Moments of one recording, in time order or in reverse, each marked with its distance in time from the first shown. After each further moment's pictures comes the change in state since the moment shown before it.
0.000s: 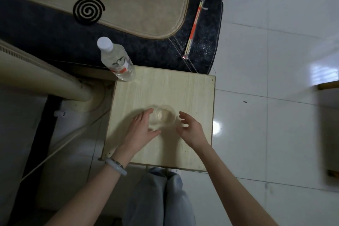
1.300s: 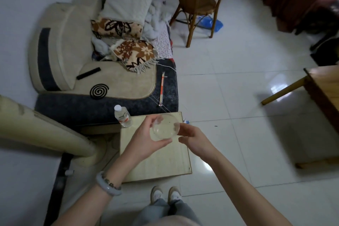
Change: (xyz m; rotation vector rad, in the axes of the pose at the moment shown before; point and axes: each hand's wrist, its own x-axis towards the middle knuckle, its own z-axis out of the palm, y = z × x) left_hand -0.168 0.212 -0.211 -0.342 0.057 0.402; right_hand -0.263 -0.174 -0.129 0.257 0.056 -0.223
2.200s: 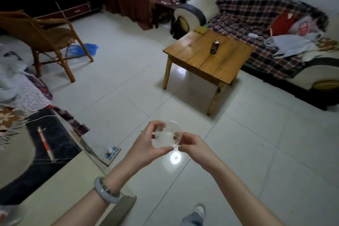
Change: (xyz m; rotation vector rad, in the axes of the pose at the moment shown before) left_hand -0.034 0.192 0.288 0.024 -0.692 0.442; right_hand -0.259 0.141 -0.201 0.390 0.685 0.073
